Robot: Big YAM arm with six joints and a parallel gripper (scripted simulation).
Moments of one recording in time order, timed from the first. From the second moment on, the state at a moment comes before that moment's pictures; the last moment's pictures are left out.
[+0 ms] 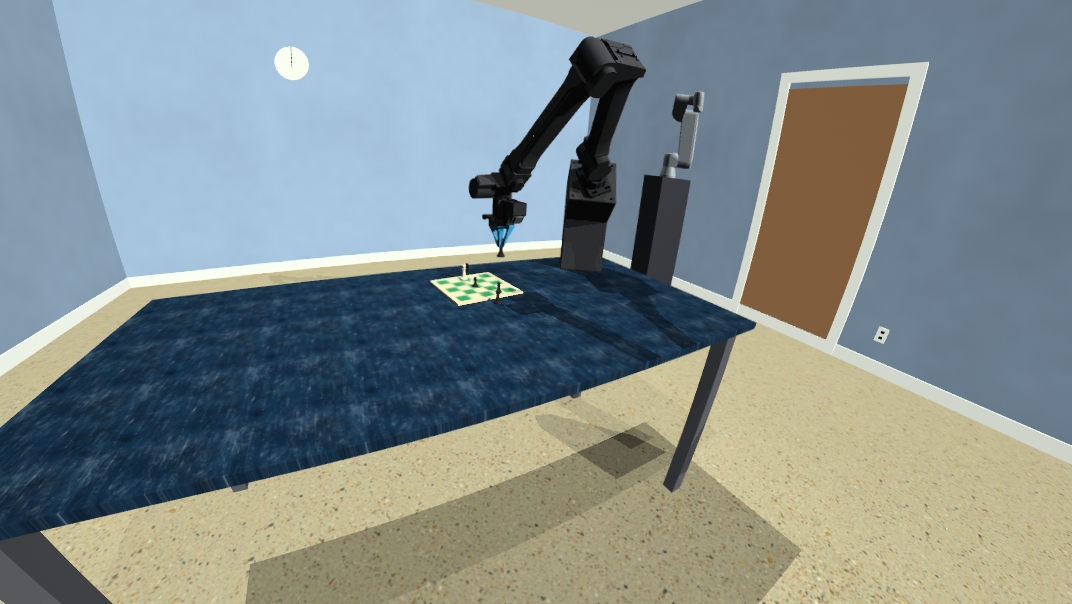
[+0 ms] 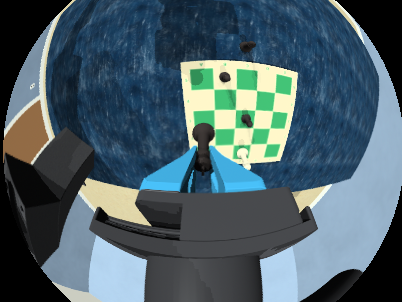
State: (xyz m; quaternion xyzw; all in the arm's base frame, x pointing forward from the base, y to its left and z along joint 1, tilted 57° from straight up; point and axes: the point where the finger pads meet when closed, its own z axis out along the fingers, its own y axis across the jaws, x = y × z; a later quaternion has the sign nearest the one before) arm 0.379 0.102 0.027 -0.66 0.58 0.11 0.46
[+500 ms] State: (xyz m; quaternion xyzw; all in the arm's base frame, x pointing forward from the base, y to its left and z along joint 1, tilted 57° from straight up) arm 0.403 0.107 0.059 -0.67 0.57 0.10 0.46
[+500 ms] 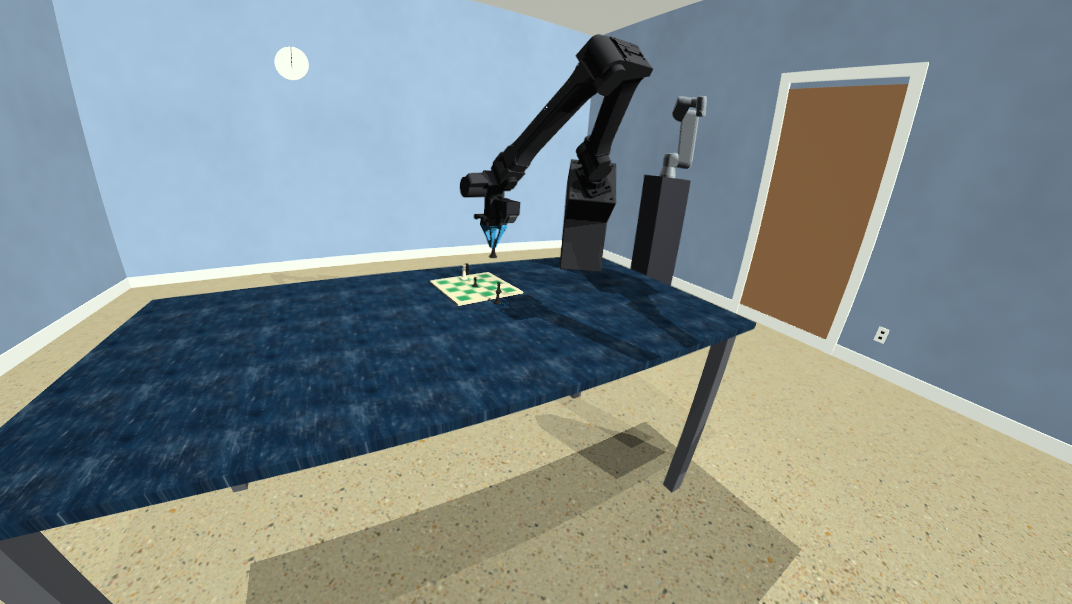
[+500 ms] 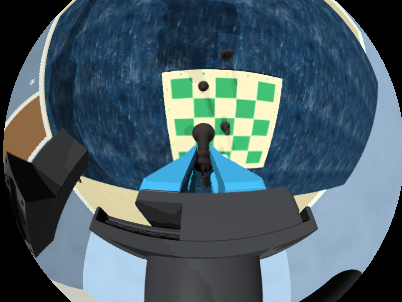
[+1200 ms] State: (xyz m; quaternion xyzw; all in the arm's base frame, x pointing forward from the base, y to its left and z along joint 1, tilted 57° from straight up) arm 0.425 0.145 0.029 -0.69 0.55 0.09 0.46
